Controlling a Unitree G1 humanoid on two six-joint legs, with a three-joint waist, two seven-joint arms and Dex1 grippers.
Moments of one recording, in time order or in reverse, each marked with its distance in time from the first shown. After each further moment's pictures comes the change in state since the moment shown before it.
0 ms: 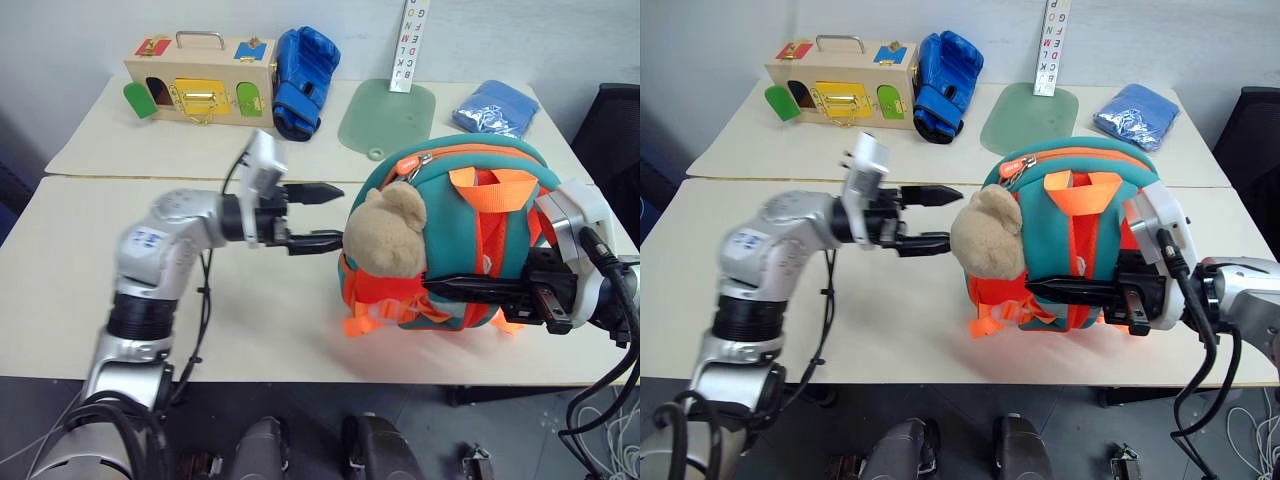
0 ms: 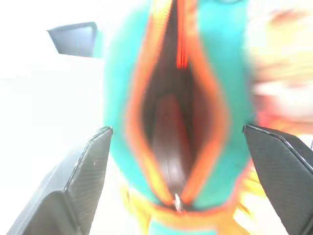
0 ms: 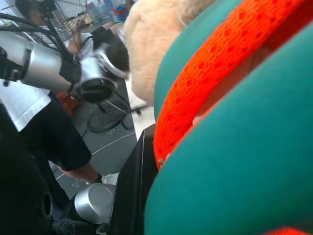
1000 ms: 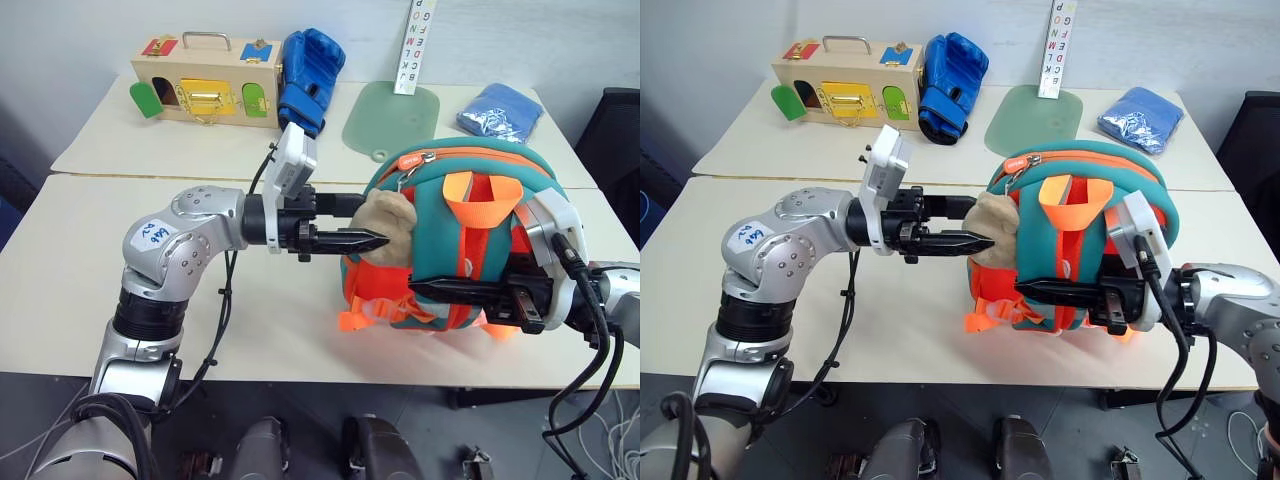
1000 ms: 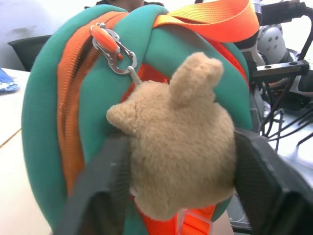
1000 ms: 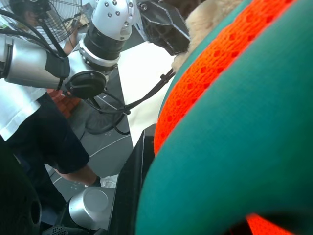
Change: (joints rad) left arm -0.052 -0.094 -0.111 -0.053 -0.075 0.067 0.106; right arm 0.000 0.041 0.052 -0.011 -0.019 -0.008 -0.050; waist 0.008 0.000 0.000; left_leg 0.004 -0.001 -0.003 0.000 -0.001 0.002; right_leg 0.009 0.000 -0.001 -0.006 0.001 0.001
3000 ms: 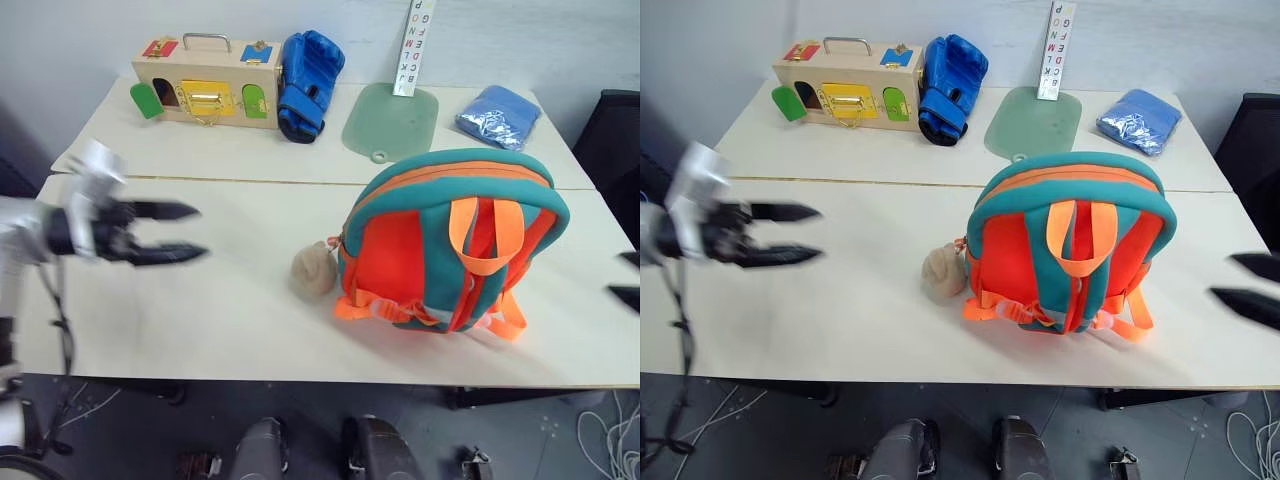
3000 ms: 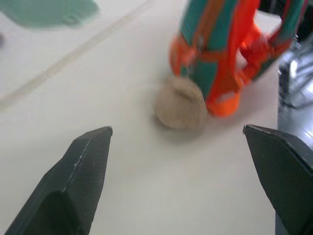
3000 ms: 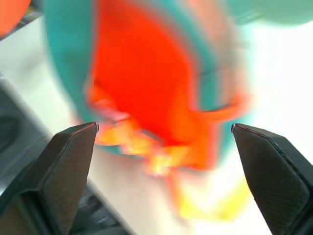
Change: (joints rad) left arm 0.223 0.627 0.388 0.265 0.099 -0.076 -0.369; right arm 0.567 -0.261 -0.752 0.497 -0.299 -0.121 0.407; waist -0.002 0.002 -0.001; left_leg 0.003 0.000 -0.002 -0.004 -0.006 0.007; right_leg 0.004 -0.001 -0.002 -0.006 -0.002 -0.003
